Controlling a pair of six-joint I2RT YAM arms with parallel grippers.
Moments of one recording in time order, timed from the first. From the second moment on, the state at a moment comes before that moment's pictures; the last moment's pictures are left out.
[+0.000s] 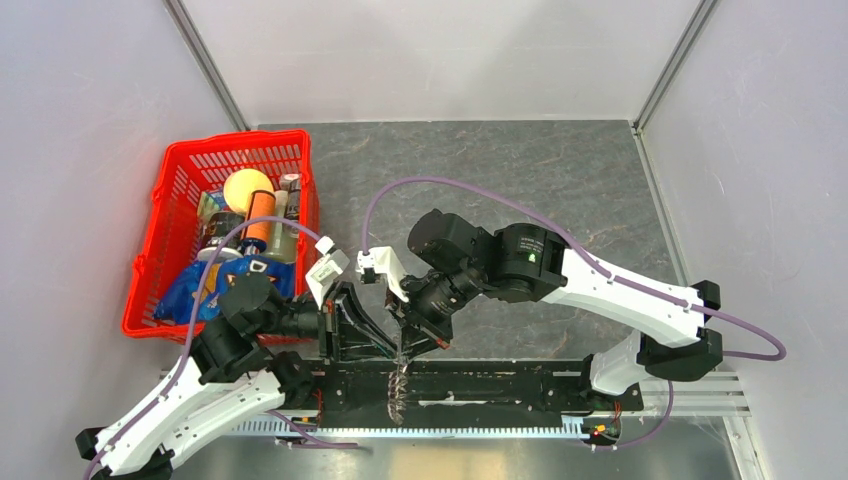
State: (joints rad) left arm -0.87 0.44 0.74 -0.28 0.79 -0.69; right arm 1.29 1.51 1.80 -1.03 -0.58 0.16
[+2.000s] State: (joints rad) left arm -0.86 0.36 0.72 0.02 0.71 -0.66; right arm 1.25 1.26 1.72 -0.81 -0.43 0.20
